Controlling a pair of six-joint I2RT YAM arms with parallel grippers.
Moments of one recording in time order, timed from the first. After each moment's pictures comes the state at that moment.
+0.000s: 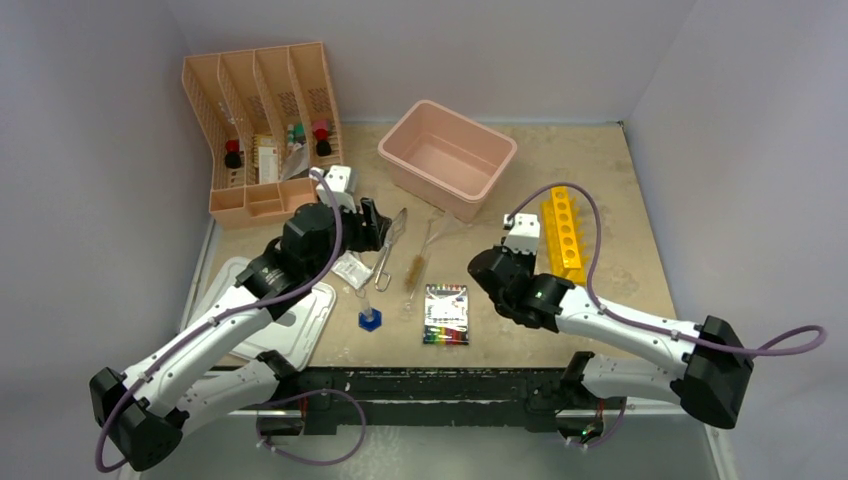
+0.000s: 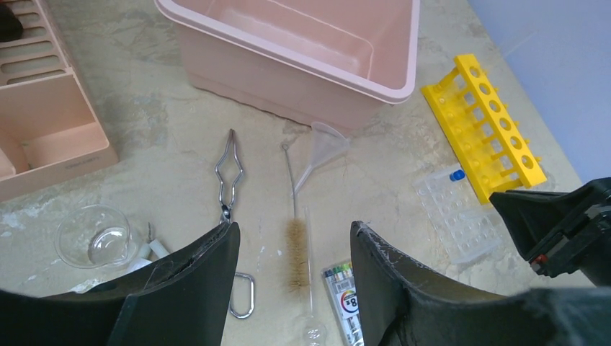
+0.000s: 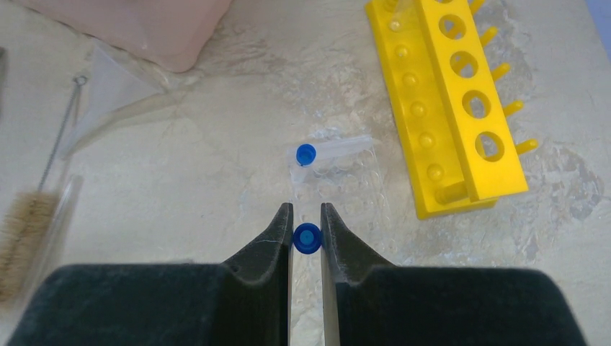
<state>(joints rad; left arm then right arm) -0.69 0.94 0.87 -0.23 -0.22 -0.38 0.95 1.11 0.75 -0.51 1.03 0.70</state>
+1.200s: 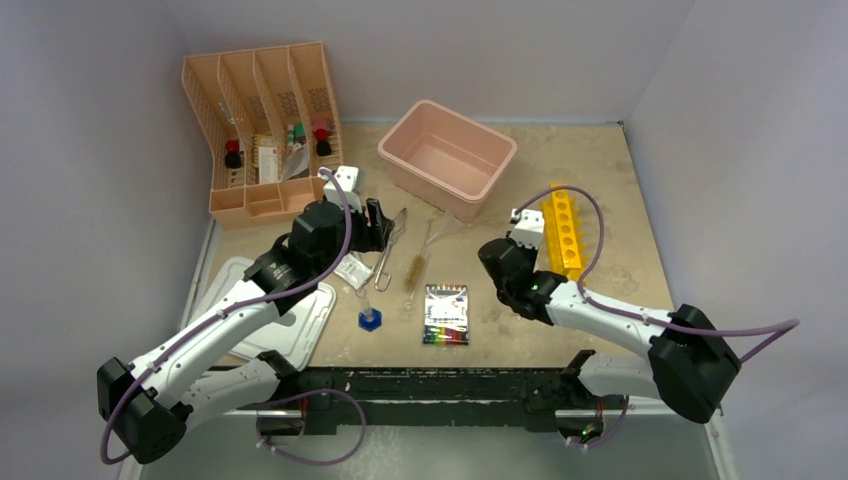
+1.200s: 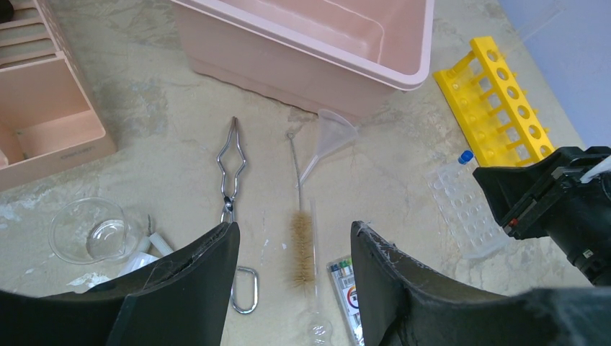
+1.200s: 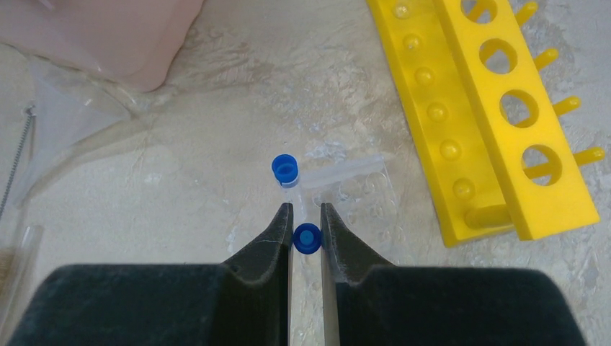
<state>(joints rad) -0.69 0.99 0.87 -0.23 -0.22 -0.38 0.78 1.20 0.59 -0.13 0.92 0.60</state>
